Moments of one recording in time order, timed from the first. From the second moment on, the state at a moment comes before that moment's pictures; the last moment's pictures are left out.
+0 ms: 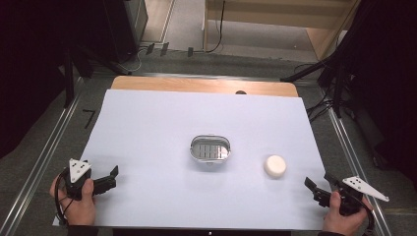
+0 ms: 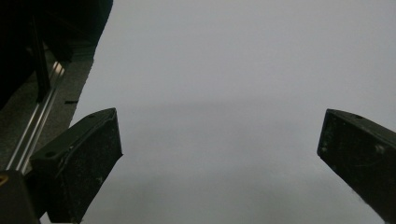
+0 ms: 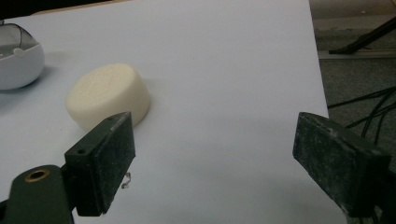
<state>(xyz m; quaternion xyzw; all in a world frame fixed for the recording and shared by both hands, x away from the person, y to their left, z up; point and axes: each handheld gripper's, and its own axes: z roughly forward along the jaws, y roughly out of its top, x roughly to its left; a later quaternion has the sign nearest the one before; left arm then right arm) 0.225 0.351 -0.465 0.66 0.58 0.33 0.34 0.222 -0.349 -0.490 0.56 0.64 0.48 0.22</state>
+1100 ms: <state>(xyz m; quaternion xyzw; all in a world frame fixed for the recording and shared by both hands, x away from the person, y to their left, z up) 0.223 0.348 -0.465 0.66 0.57 0.35 0.34 0.236 -0.333 -0.475 0.53 0.73 0.41 0.15</state>
